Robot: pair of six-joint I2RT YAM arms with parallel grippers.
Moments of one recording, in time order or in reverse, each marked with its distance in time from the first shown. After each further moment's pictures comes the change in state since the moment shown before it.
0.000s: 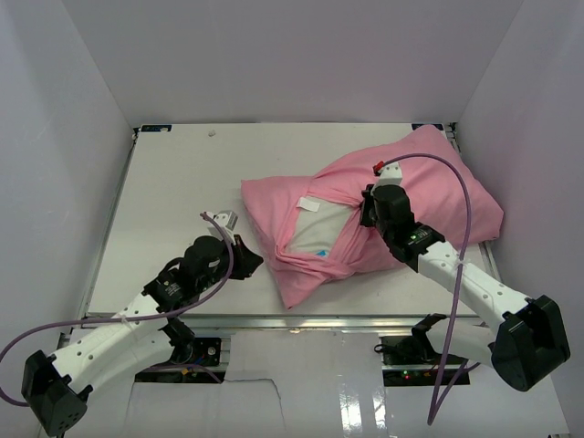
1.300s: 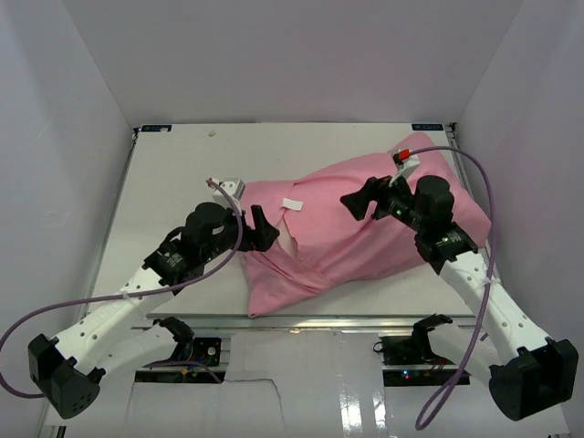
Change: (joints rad) left arm 0.057 0.212 0.363 -0.099 0.015 0.178; right arm -0.259 -0.143 0.075 0.053 -0.696 0.016
